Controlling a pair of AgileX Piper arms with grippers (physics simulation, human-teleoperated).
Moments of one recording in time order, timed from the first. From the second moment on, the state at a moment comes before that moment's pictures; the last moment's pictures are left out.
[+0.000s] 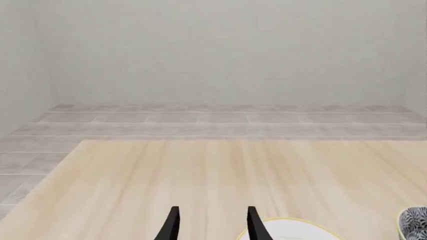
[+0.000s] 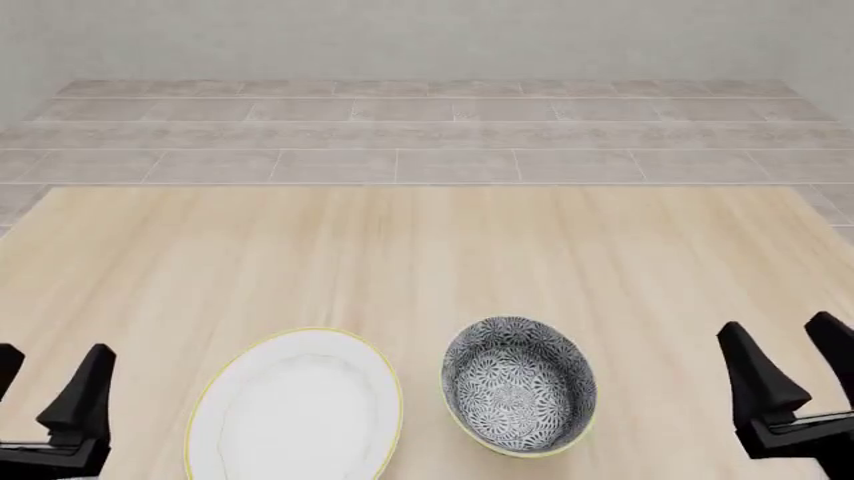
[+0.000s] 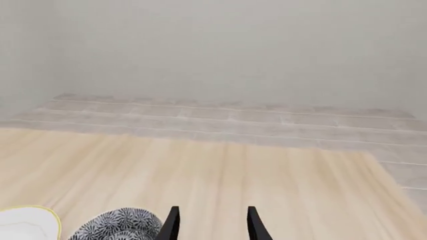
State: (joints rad) left arm -0.01 0.06 0.00 -0.07 -0.01; right arm 0.13 0.20 -0.10 -0.08 0.00
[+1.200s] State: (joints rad) left arm -0.01 0.05 -0.01 -0.06 -0.01; right arm 0.36 0.63 -0.29 -0.13 0.01
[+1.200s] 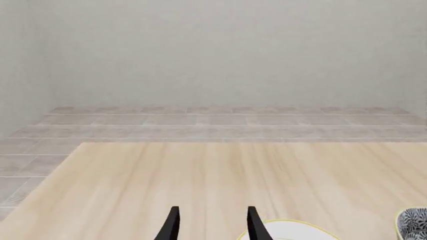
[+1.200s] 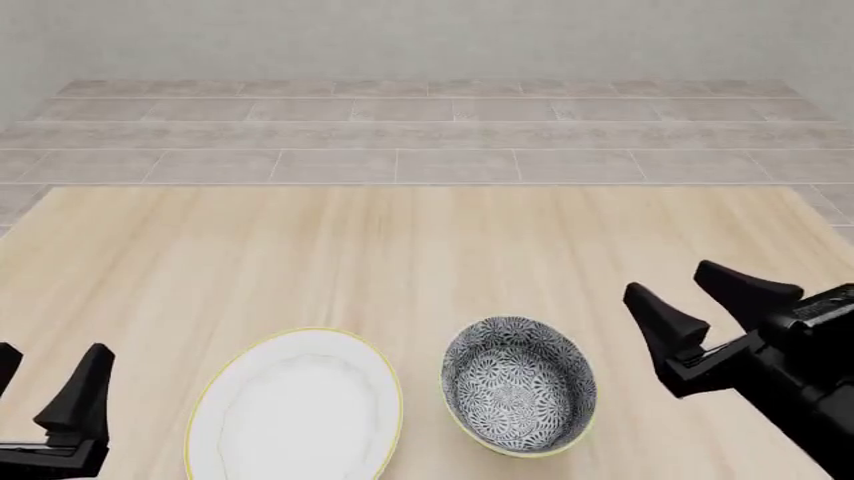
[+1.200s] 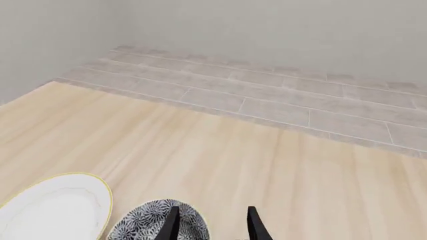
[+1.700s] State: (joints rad) left arm -0.01 0.04 -0.01 -0.04 -0.01; right arm 0.40 0.74 -0.33 -0.11 0.02
